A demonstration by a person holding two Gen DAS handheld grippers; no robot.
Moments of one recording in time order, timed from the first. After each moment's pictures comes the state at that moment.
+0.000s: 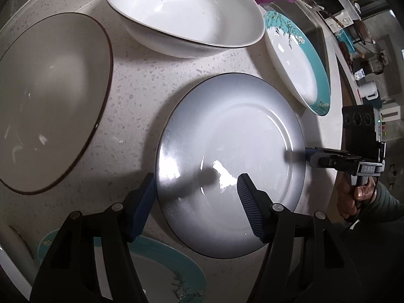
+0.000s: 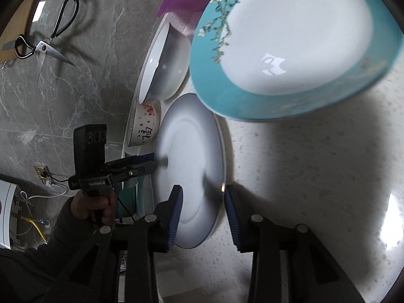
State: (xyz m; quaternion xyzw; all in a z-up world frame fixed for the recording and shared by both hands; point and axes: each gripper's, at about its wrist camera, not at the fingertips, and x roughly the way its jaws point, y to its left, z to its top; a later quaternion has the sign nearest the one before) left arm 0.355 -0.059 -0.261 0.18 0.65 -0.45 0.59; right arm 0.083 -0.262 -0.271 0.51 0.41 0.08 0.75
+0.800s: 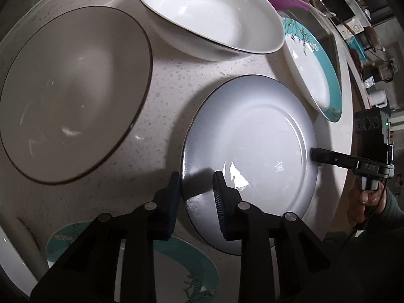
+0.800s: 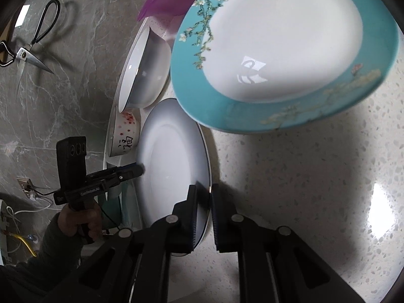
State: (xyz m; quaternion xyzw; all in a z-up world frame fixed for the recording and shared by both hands) left arm 0.368 -0.038 -0.253 0.17 0.65 -0.41 0.61; right arm 0.081 -0.264 -0.270 0.52 0.43 0.02 0.74
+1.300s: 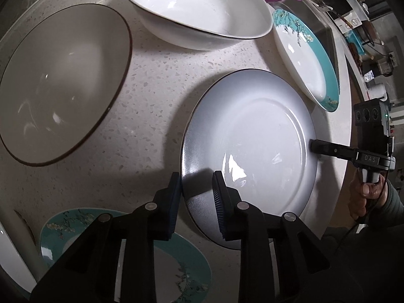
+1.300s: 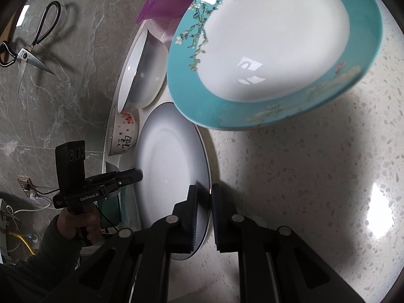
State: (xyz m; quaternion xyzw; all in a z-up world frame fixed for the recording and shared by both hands) left arm 0.361 -0.035 -0.251 0.19 0.66 -0.42 0.60; right arm 0.081 -0.267 -0.269 0.51 0.44 0.02 0.74
